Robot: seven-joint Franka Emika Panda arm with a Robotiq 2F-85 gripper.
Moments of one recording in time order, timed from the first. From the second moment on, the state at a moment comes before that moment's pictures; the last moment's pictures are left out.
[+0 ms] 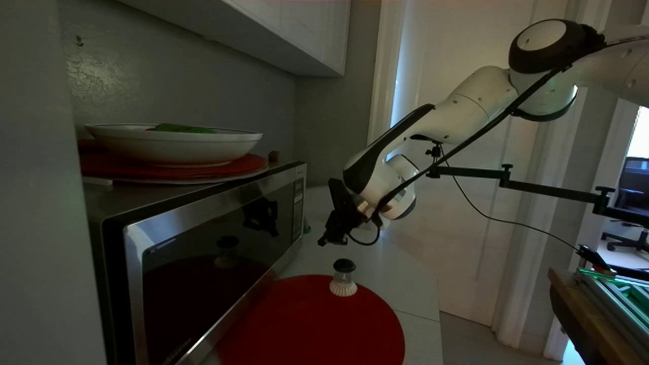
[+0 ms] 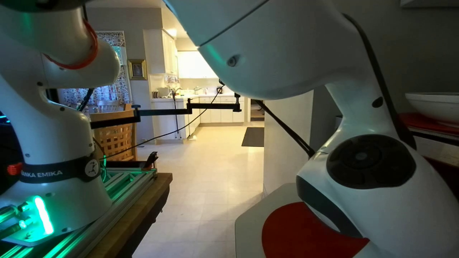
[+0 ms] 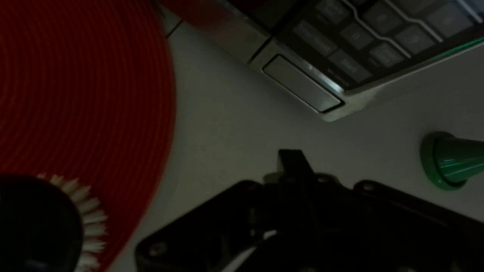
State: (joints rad) arm -0.81 1.10 0.66 -1.81 0.56 3.45 1.19
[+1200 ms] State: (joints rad) arm -0.77 1.11 0.62 -1.78 0.47 3.46 1.19
